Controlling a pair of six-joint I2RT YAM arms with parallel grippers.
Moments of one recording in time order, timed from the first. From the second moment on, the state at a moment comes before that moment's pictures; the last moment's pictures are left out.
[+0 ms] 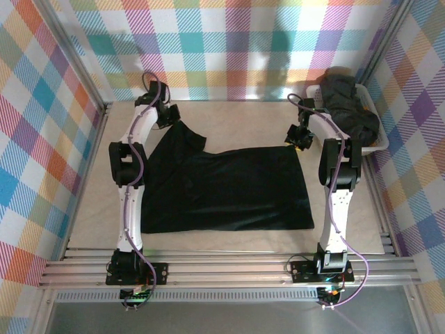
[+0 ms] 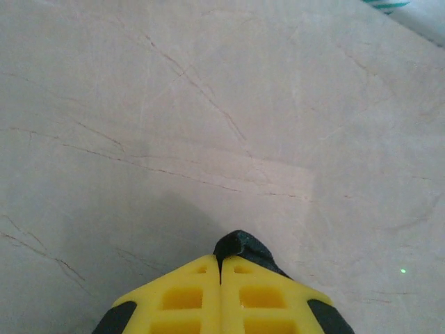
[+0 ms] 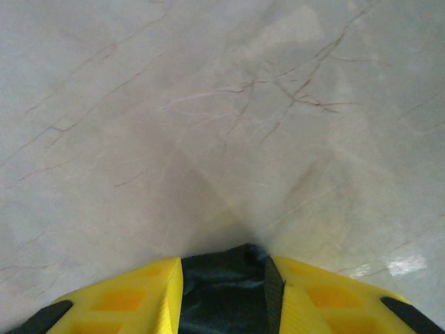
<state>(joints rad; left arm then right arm) -0.07 2.51 2.38 -0.87 0.17 -0.43 0.05 2.29 1.87 -0.89 -0.08 0.52</state>
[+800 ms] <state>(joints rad) -0.05 2.36 2.28 -0.91 0.24 -0.44 0.07 2.23 1.79 -0.85 -0.04 0.49</state>
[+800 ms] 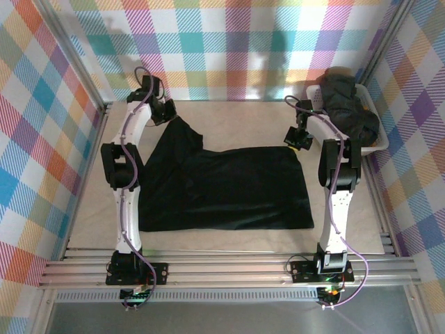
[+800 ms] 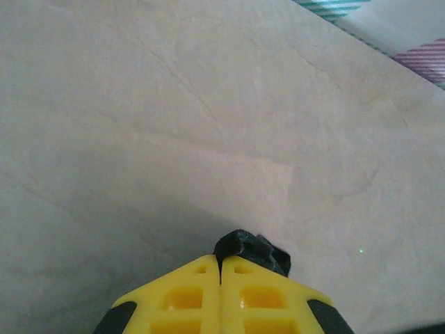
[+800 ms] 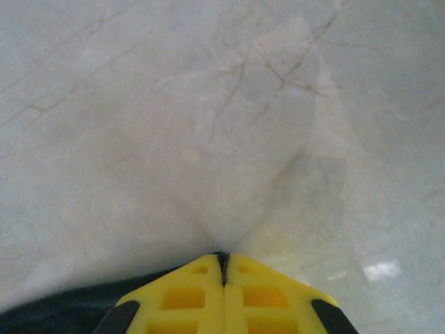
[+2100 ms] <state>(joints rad) -0.05 0.93 0.76 -0.95 -0.07 -0.81 0.04 1.53 0.94 -0.73 -0.06 0.55</state>
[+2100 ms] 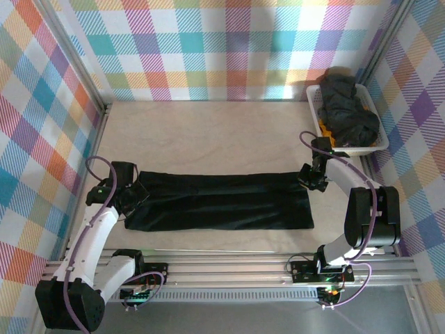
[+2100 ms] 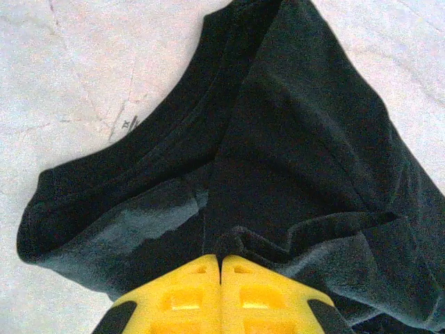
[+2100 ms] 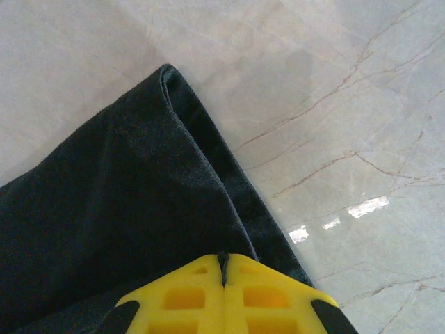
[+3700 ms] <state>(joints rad) -0.06 0.79 0.52 -0.90 0.05 -1.04 0.04 1.49 0.88 -0.74 0.01 0.60</state>
